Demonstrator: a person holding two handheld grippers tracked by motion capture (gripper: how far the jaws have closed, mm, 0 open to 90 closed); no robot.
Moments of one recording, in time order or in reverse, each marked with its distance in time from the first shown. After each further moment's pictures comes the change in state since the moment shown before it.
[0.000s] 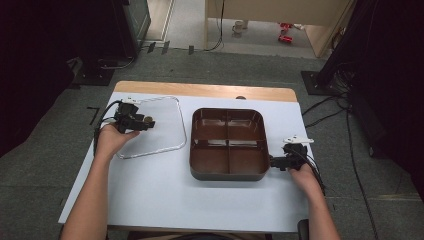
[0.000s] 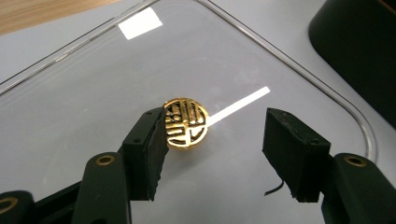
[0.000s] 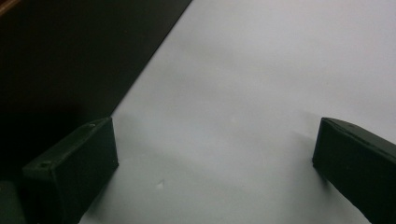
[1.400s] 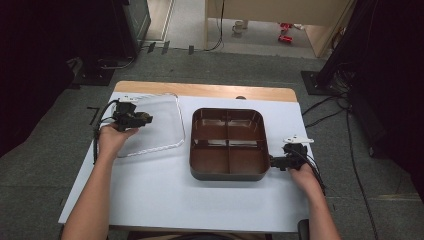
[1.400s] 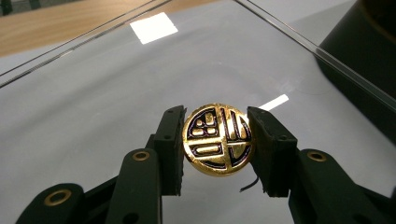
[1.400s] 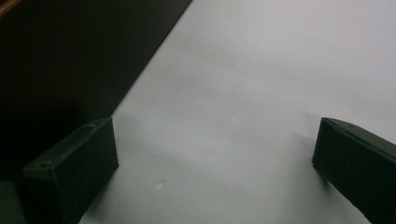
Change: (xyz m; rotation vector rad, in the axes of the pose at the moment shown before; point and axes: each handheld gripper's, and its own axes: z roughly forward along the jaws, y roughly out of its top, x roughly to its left) left arm -0.001 0.003 -0.012 -0.083 0.028 -0.028; right arm 0.000 0.000 0.000 0.000 0.001 0.000
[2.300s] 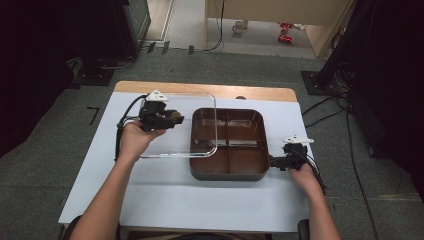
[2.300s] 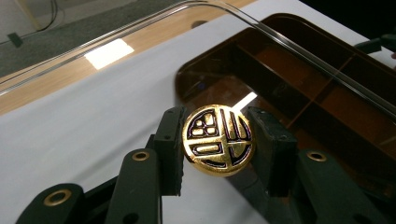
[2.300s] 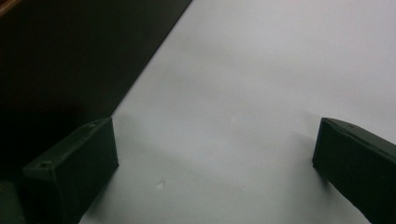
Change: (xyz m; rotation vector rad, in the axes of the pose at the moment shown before) left arm -0.124 0.050 -0.017 -0.042 -0.166 0.167; right arm 0.000 0.000 0.000 0.000 0.000 -0.002
